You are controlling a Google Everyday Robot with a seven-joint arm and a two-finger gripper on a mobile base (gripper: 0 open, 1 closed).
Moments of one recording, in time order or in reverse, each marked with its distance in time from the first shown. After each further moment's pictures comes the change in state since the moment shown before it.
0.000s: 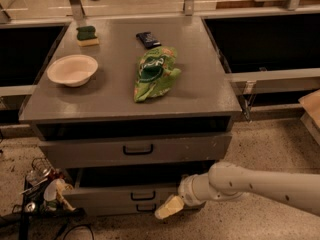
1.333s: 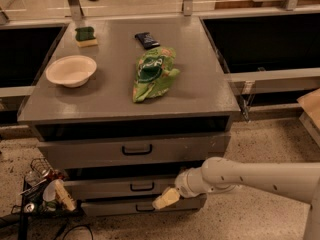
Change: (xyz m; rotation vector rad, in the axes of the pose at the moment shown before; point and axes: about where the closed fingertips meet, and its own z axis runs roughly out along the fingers) arm -0.013 -0.026 0.013 0.075 0.012 -0.005
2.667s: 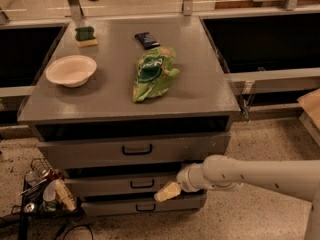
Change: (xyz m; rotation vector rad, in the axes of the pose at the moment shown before) arm -0.017 -0.021 -0.009 0.087 -0.036 -0.005
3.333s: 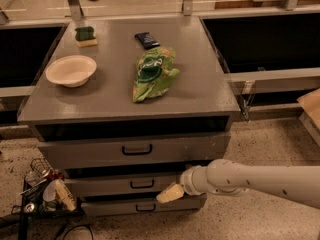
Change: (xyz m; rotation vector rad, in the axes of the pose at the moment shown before) arm 0.007 -0.002 -0.015 0.043 -0.015 0.022
